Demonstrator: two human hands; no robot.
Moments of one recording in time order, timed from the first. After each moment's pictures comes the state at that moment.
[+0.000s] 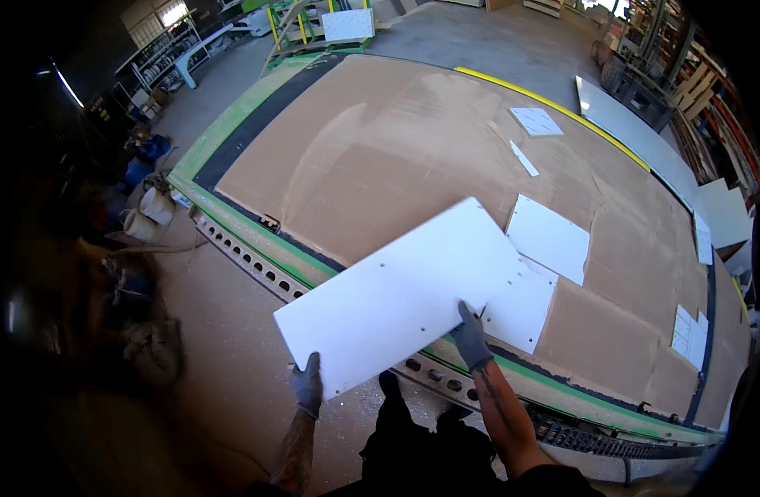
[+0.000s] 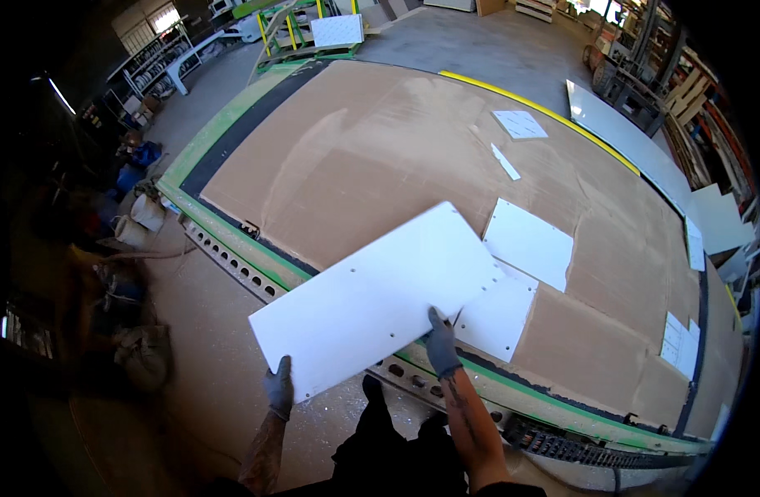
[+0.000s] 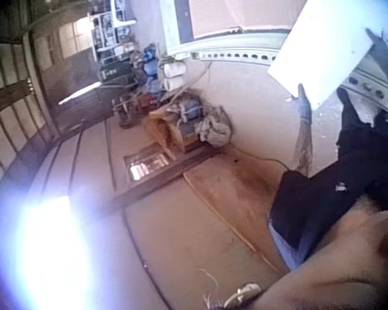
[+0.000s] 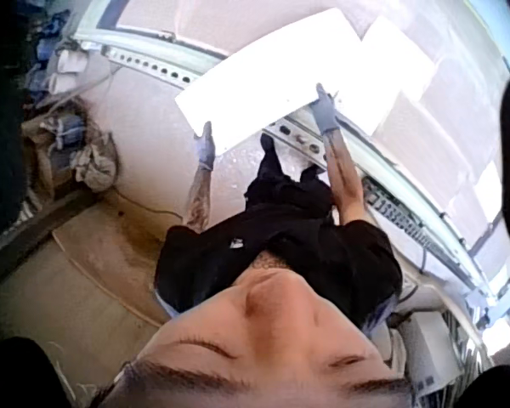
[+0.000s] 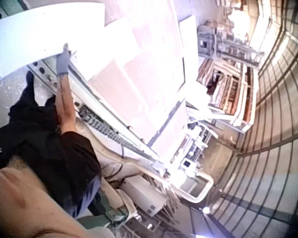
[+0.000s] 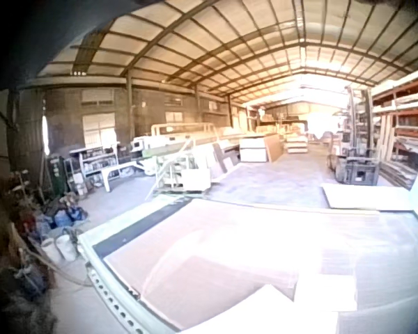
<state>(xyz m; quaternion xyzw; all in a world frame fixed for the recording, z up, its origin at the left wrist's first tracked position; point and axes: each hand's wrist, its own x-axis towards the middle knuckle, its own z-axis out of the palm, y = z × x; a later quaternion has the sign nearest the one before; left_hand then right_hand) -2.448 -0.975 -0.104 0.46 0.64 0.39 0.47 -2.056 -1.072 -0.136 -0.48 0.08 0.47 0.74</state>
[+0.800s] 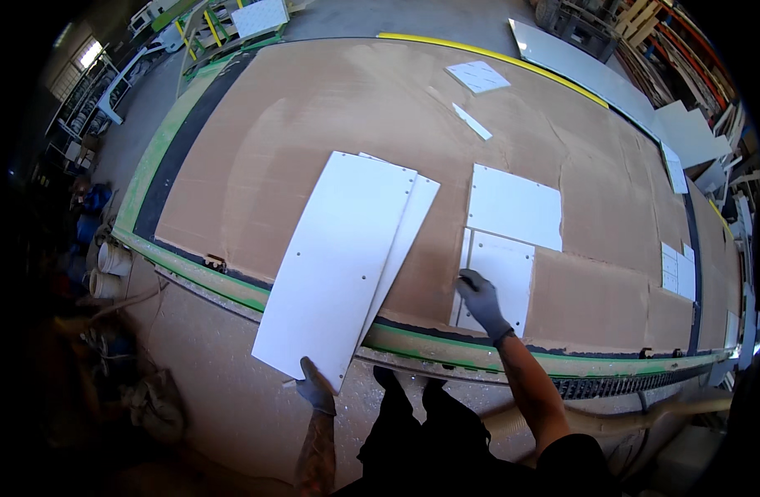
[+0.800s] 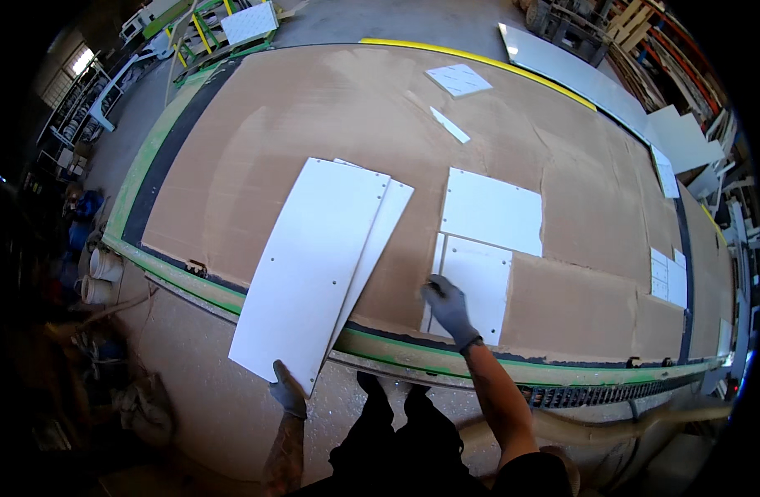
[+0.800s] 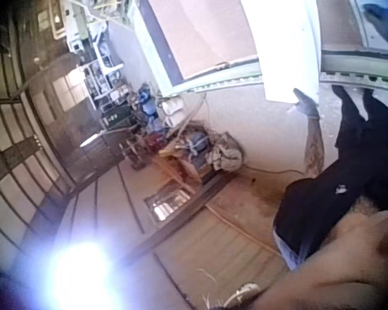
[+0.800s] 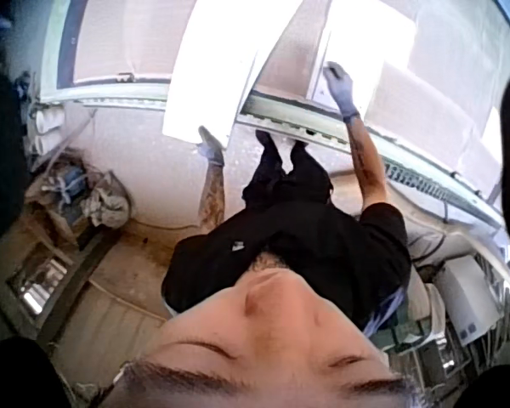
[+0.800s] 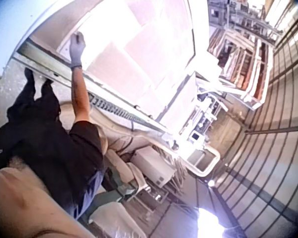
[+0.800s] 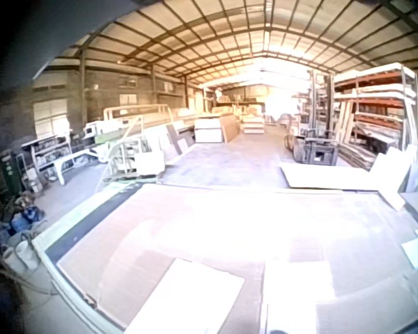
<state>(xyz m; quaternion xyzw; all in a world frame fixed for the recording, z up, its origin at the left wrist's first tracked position) -2.370 -0.911 -0.223 0.39 0.66 0.43 0.48 -1.942 -1.057 -0.109 -0.80 -0.27 0.22 0.50</state>
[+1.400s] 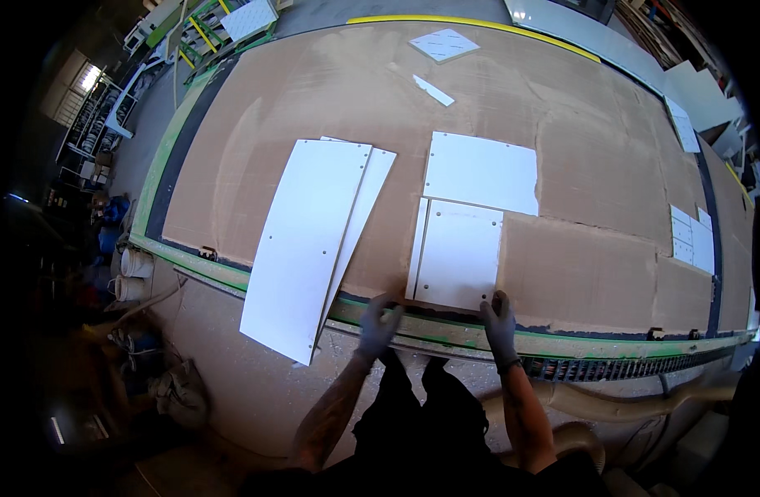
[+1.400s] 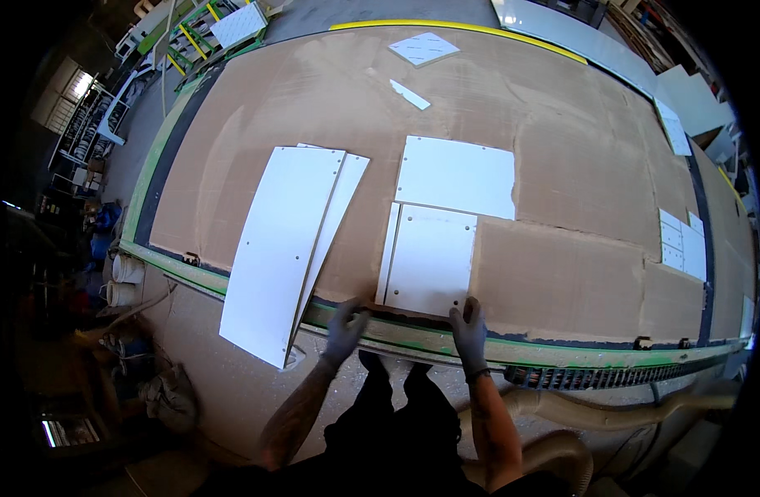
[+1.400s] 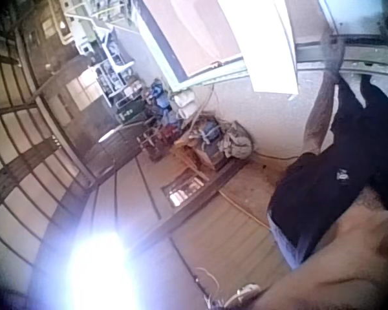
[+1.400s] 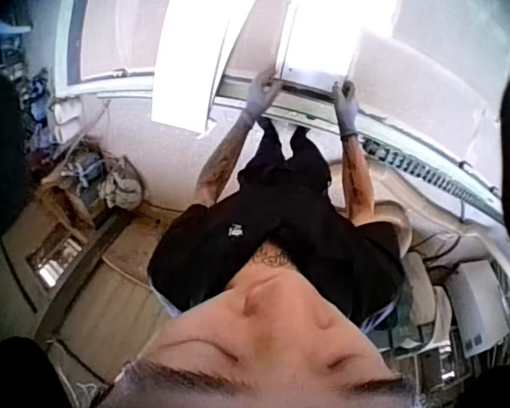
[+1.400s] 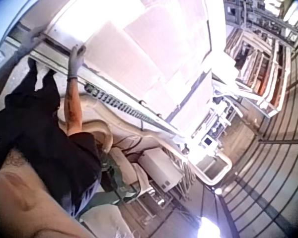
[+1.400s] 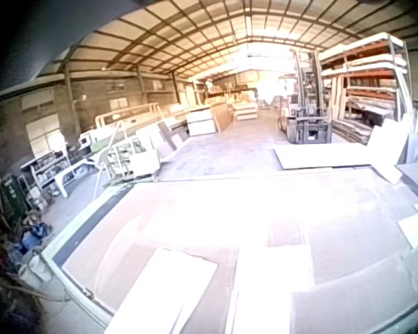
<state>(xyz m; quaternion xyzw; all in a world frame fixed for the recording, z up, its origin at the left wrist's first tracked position) -2.112 -1.048 -0.127 0.77 0.32 0.16 0.52 -1.932 -1.288 -0.171 -0.79 -0.02 0.21 0.57</state>
